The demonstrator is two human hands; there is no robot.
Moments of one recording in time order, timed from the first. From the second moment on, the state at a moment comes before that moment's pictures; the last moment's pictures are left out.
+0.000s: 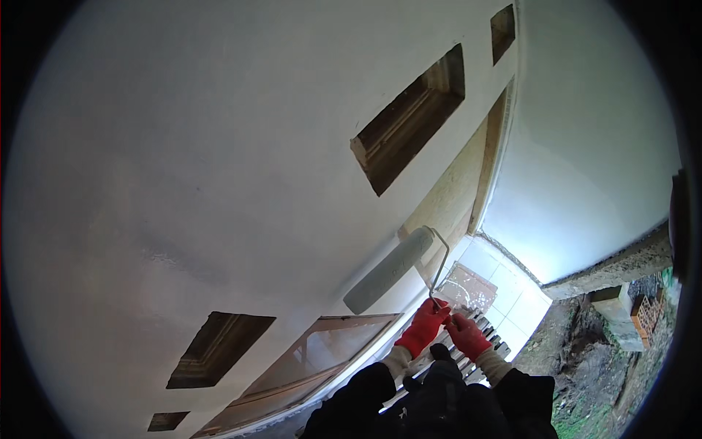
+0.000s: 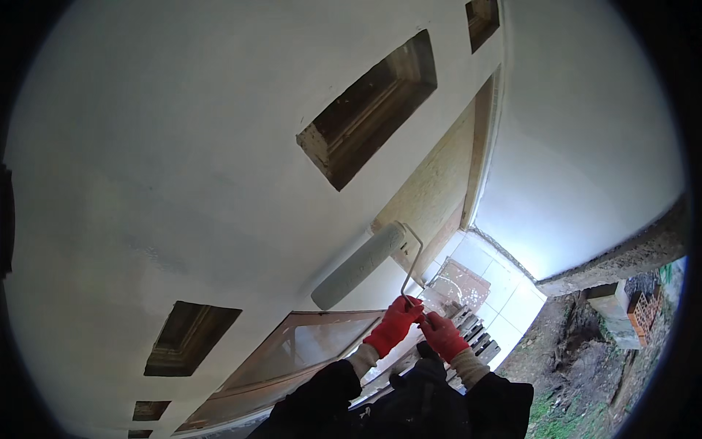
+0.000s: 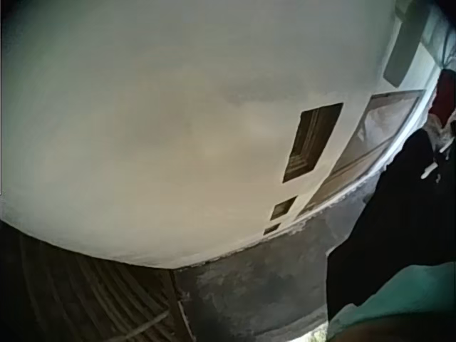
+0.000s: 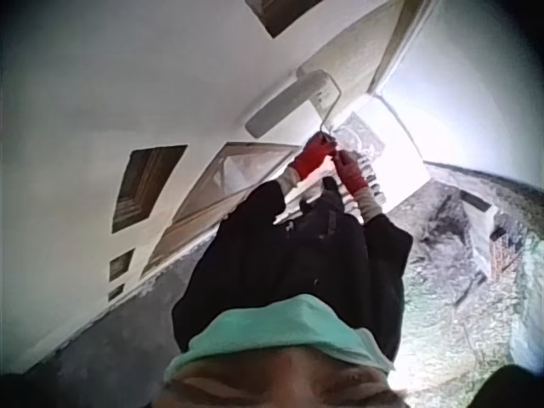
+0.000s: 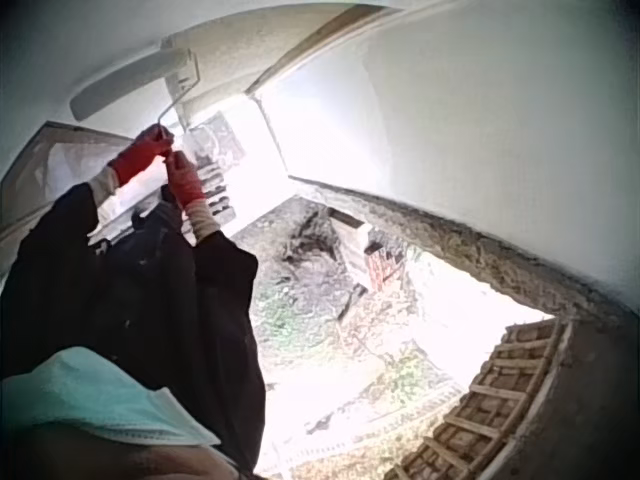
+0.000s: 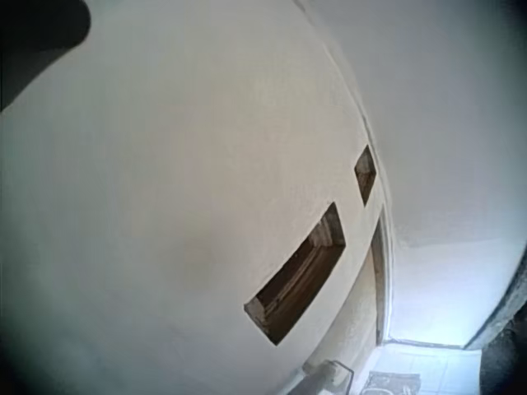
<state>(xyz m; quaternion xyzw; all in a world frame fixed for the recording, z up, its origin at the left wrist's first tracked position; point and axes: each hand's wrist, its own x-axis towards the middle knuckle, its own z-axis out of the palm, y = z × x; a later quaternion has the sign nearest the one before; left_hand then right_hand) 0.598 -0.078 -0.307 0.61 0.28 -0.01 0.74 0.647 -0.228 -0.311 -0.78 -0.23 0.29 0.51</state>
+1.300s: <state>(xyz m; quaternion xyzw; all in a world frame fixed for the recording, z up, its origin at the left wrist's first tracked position) 0.643 -0.023 0.027 0.55 0.15 0.20 0.79 0.688 -0.160 -0.026 -0.72 -0.45 -0.02 0.53</state>
